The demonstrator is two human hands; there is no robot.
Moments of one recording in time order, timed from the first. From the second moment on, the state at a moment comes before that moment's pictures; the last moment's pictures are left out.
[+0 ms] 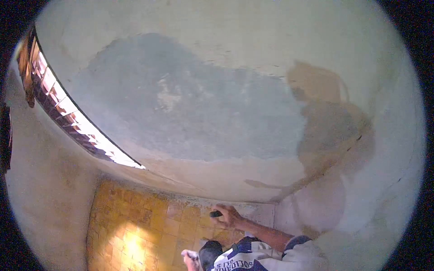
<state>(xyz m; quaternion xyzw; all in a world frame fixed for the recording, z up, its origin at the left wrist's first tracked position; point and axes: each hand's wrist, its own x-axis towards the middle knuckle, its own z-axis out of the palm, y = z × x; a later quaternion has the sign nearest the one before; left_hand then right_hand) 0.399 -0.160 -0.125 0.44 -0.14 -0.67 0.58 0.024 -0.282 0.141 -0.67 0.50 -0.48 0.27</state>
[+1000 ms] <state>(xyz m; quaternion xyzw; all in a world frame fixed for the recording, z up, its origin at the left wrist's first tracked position) 0.383 -0.641 0.263 0.12 -0.81 -0.32 0.48 0.025 -0.394 0.236 -0.08 0.25 -0.93 -0.25</state>
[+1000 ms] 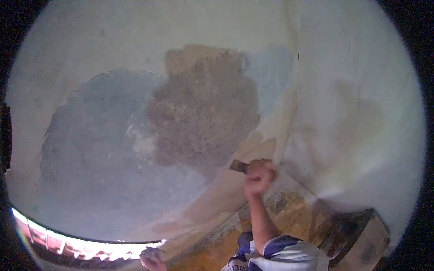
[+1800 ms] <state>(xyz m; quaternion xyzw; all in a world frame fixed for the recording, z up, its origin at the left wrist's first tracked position) 0.335 -0.781 0.283 -0.19 -0.88 0.02 0.43 0.011 -0.428 0.266 0.04 0.39 -0.80 -0.45</state>
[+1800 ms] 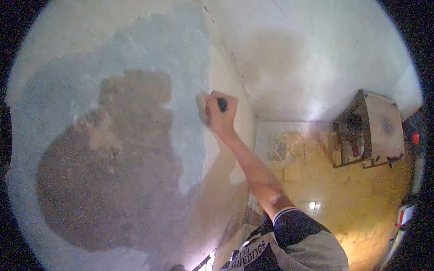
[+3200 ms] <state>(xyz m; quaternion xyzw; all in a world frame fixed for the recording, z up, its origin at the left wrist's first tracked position) 0.351 -0.801 0.281 -0.33 -0.84 -0.03 0.43 0.323 -0.466 0.044 0.17 0.83 -0.52 -0.11</state>
